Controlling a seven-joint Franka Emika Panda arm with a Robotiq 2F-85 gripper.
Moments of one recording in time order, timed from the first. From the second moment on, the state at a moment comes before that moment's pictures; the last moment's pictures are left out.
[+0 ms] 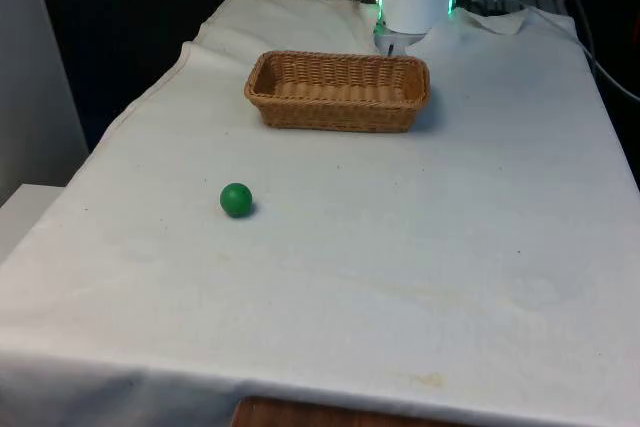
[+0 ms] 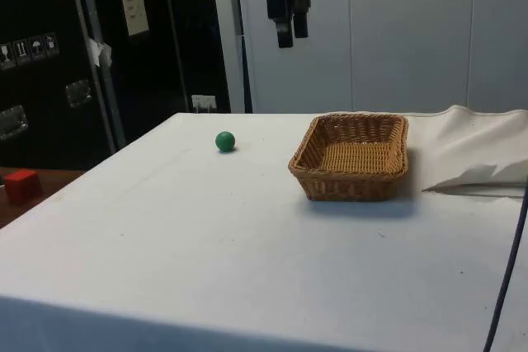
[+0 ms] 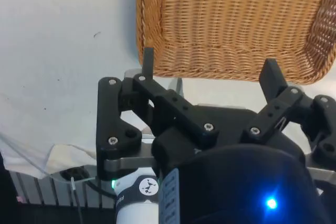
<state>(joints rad) 0.46 -0.28 -0.51 -2.39 -0.16 2.12 0.05</state>
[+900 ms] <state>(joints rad) 0.45 -0.14 -0.59 -2.21 -0.08 2.12 -0.16</state>
